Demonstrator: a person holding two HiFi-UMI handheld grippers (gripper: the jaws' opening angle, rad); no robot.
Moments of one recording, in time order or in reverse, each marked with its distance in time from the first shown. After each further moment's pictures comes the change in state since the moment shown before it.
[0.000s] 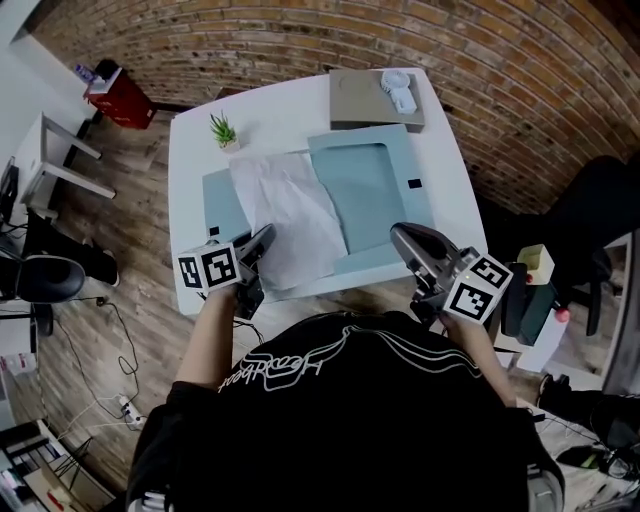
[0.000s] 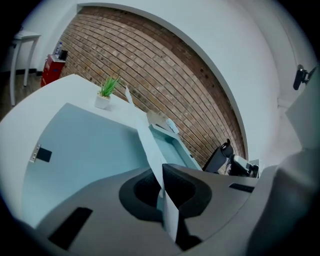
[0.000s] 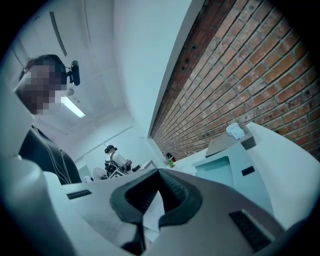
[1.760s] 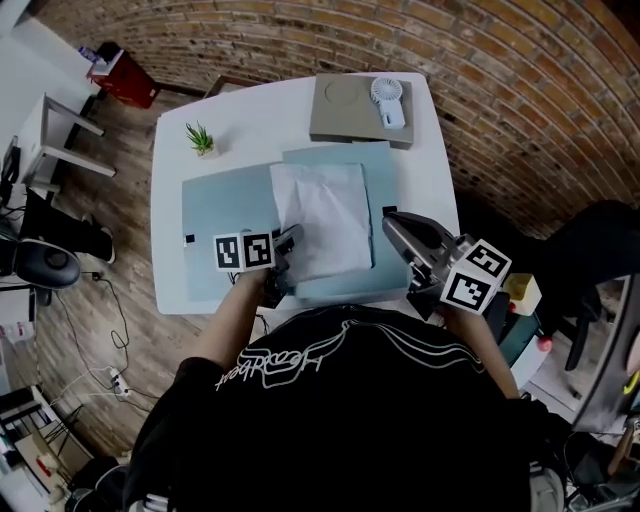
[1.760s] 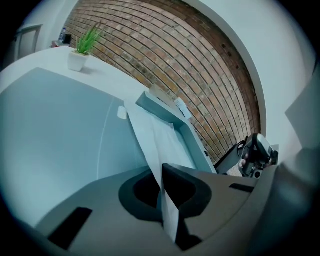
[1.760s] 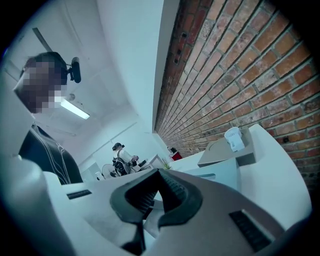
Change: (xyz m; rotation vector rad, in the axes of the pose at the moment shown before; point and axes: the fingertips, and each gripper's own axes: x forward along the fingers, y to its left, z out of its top) left arm 0.136 -0.022 -0.023 -0.117 0.145 0.115; right arm 0.007 -0.078 0.062 0.020 0.101 0.109
